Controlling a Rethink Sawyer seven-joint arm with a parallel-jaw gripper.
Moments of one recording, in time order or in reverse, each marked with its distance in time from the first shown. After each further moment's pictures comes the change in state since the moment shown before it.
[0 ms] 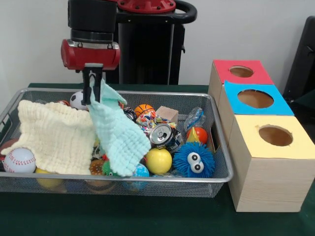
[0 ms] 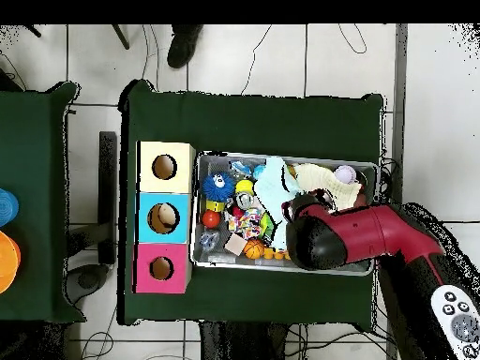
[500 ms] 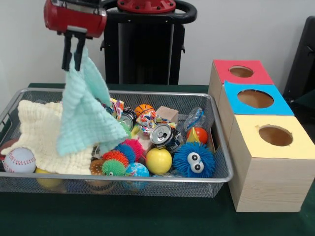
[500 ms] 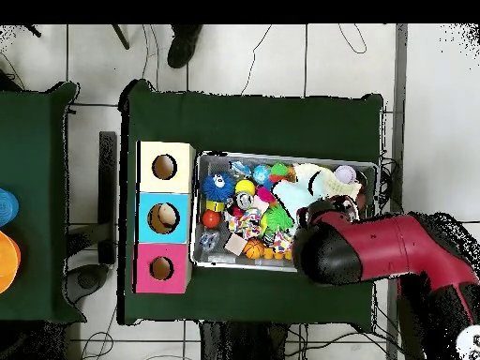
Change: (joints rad) arm -0.017 -0.179 0.006 0.044 0.043 0.107 -0.001
